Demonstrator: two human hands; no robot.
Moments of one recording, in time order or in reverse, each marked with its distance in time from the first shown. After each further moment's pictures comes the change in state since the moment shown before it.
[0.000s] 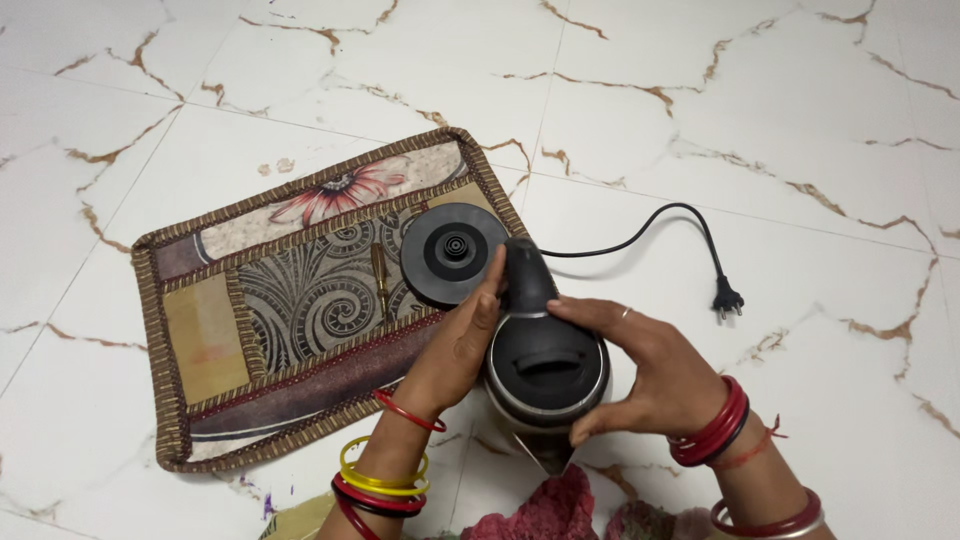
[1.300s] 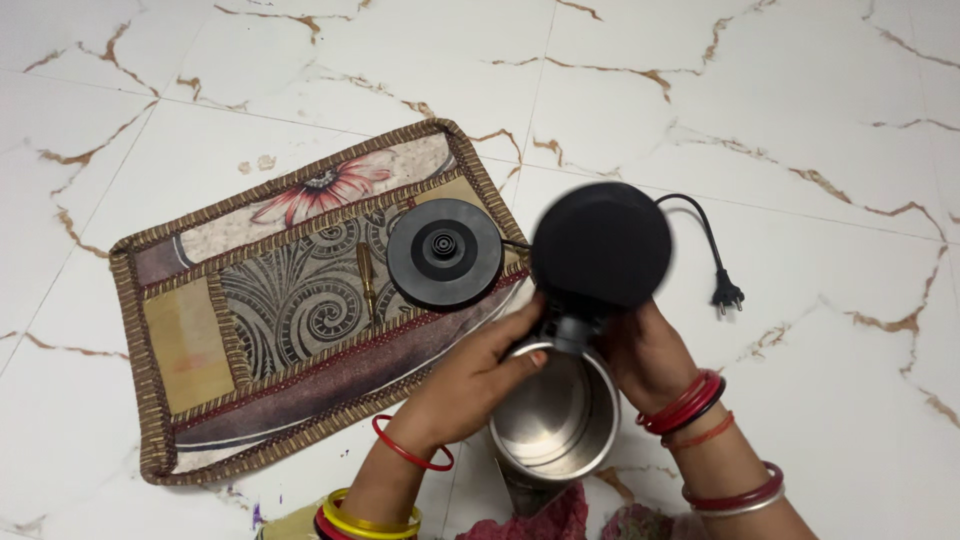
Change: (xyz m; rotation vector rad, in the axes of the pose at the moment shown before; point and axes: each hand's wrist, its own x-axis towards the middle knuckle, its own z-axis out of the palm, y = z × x) left_hand -0.002 0.011 0.021 -0.030 -0.179 -0.068; right_hand 0.009 0.067 0.035 1.205 0.389 0.540
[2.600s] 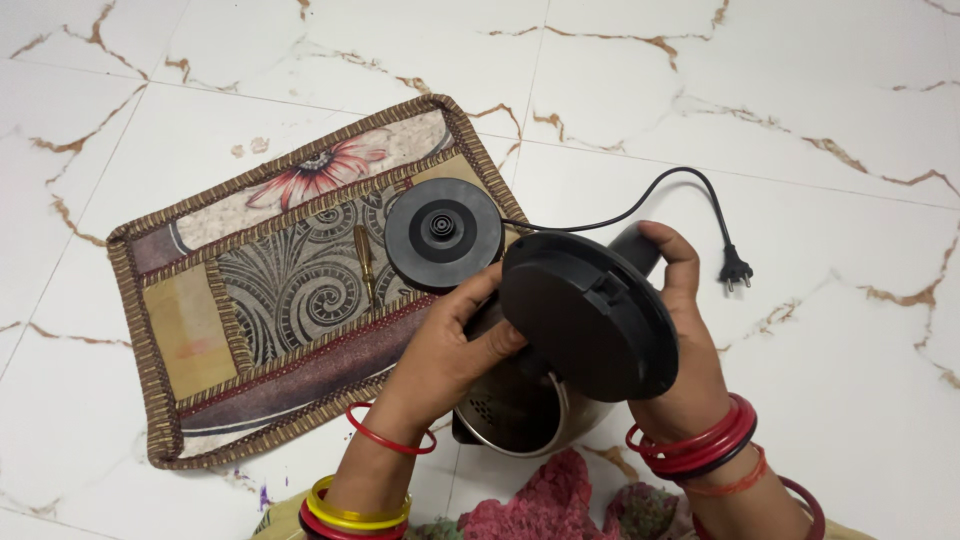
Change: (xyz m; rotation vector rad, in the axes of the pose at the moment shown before) left_hand -0.007 0.015 -0.009 -0.383 0.091 0.060; right_hand -0.051 -0.020 0.043 -0.092 -0.054 -0.337
